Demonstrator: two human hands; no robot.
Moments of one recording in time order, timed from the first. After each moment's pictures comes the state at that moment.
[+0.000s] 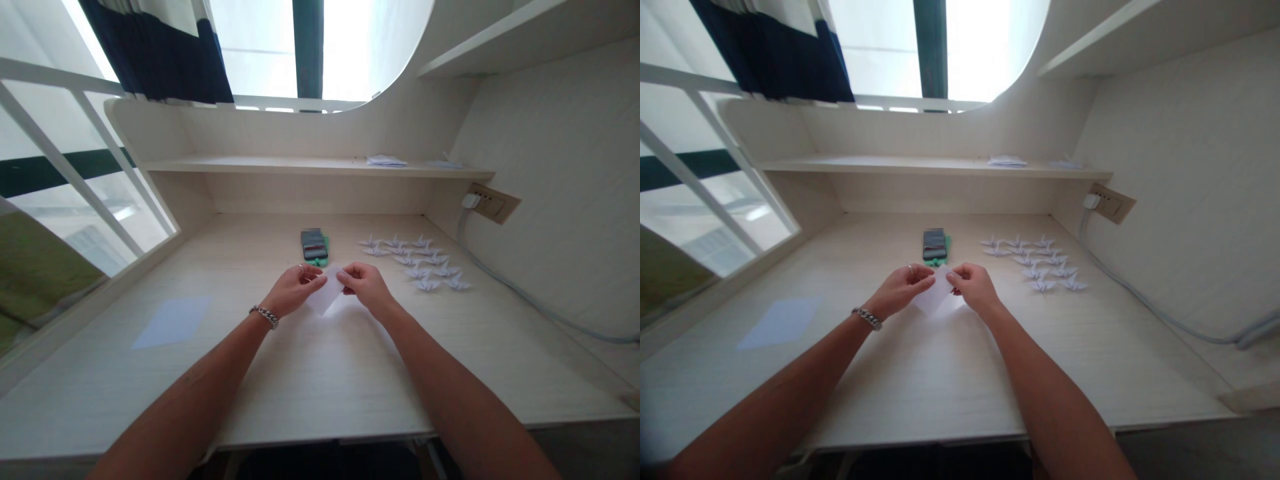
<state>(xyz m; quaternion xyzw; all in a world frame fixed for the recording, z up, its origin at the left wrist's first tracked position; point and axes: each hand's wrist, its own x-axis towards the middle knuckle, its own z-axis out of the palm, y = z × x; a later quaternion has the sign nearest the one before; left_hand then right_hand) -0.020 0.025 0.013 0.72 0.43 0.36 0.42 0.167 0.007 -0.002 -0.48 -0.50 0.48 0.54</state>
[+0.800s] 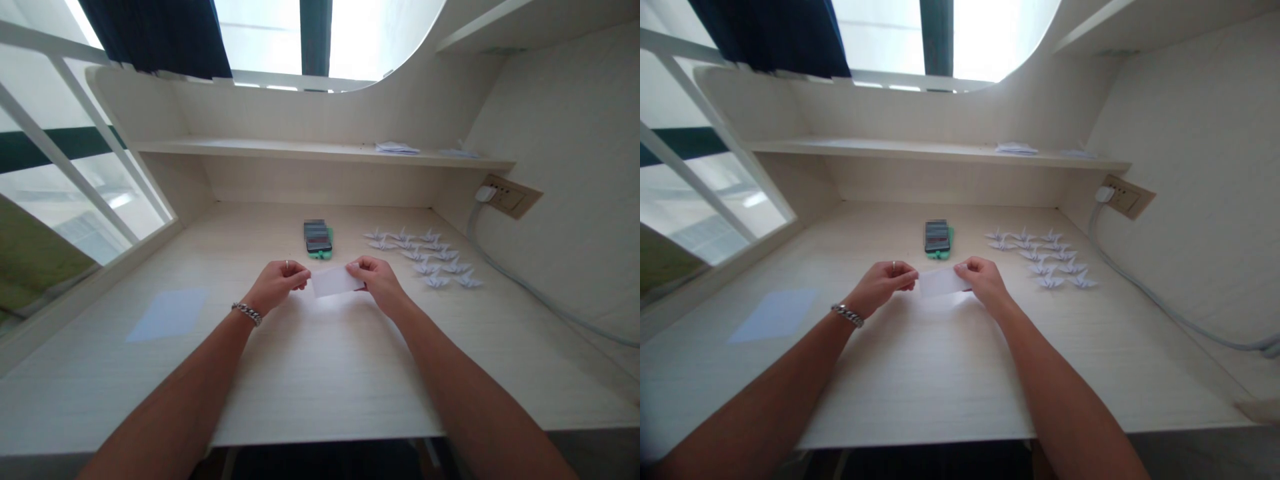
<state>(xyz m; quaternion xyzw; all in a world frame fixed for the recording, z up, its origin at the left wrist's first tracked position) -0.052 0.031 0.011 0.67 0.46 0.37 0.44 0.172 0.009 -0.004 -0.48 -0.47 0.52 0.54</state>
